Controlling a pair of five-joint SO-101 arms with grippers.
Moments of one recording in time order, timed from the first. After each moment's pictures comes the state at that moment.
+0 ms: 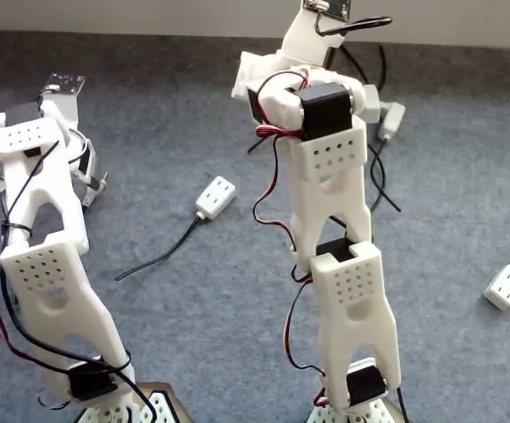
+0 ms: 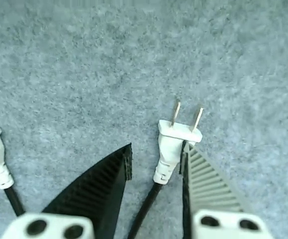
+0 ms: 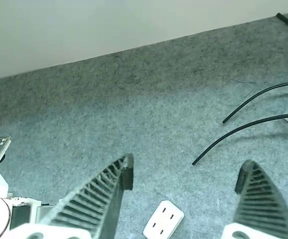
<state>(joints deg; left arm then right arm) -25.2 45.1 -37.2 83.0 -16.7 -23.5 41.9 -94.7 98.1 -29.8</state>
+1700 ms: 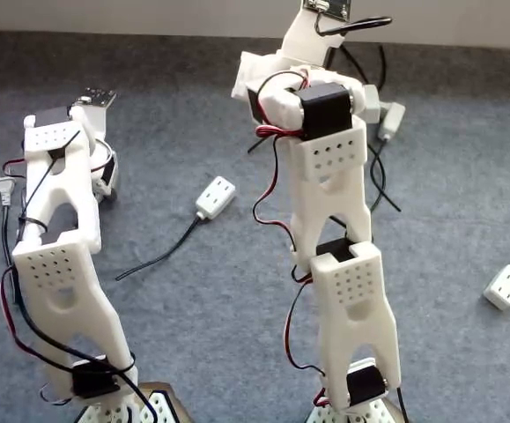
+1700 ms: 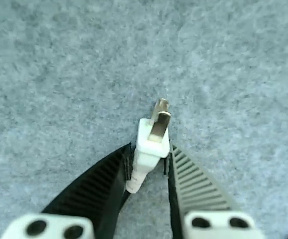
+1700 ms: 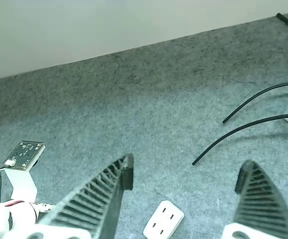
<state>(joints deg) -20.5 44.3 -30.1 83.6 -16.7 -23.5 41.9 -94.7 98.1 -29.8</state>
